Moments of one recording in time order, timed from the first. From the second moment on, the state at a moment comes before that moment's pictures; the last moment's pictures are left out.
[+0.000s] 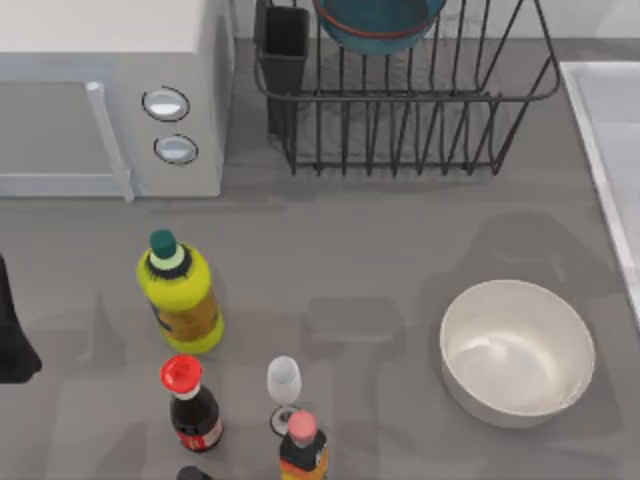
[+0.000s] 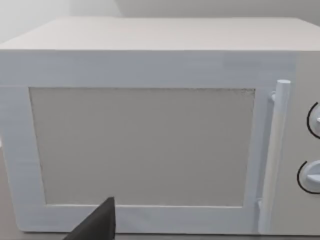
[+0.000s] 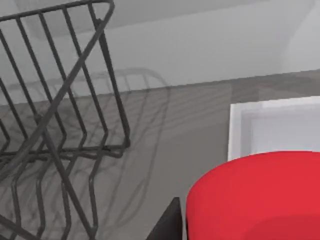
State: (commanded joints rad) left arm 0.00 0.00 0.00 0.00 0.00 0.00; right arm -0.24 1.54 0.65 0.58 -0.46 0.14
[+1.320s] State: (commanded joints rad) left arm 0.00 0.00 0.00 0.00 0.00 0.00; right arm -0.53 1.66 0.58 1.07 -0.51 0.02
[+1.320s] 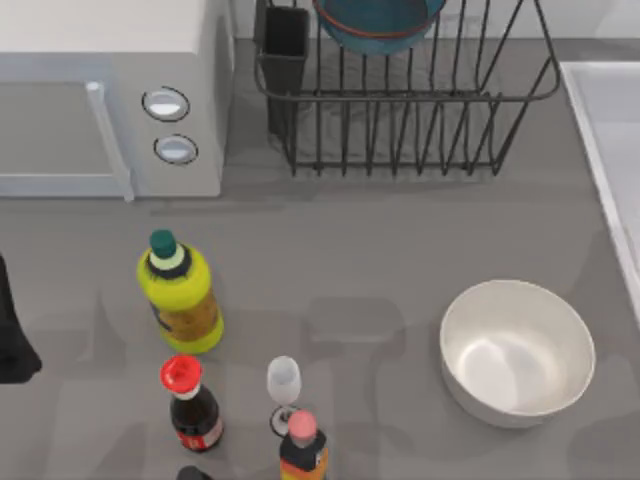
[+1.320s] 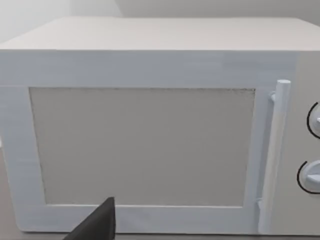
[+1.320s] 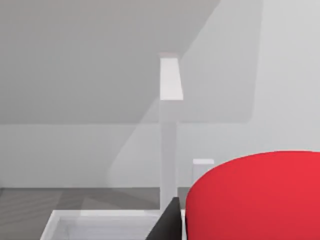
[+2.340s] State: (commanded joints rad) left arm 0.00 0.00 0.00 0.00 0.00 0.00; right arm -0.53 2.22 0.49 1.73 -0.49 0.01
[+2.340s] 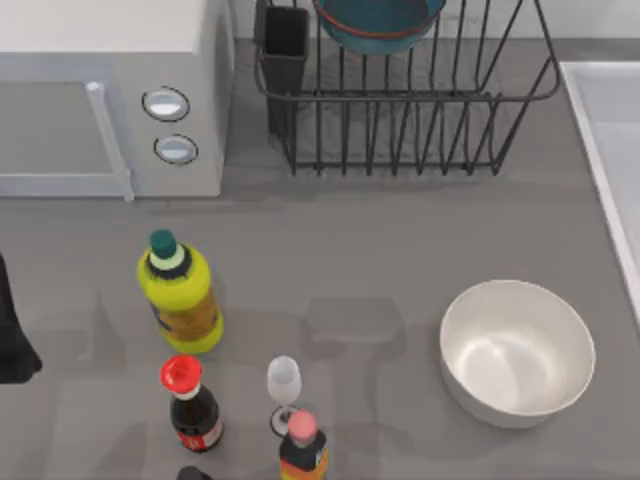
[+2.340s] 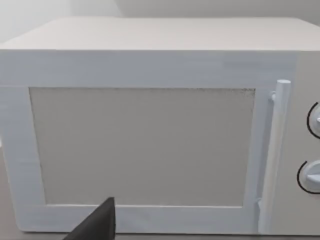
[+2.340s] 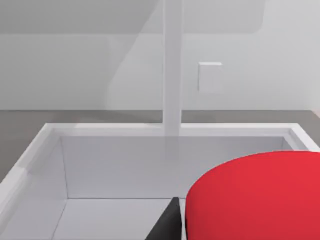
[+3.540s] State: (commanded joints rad) left arm 0.00 0.00 0.00 0.00 0.00 0.00; right arm -0.53 2.22 0.49 1.73 -0.49 0.01
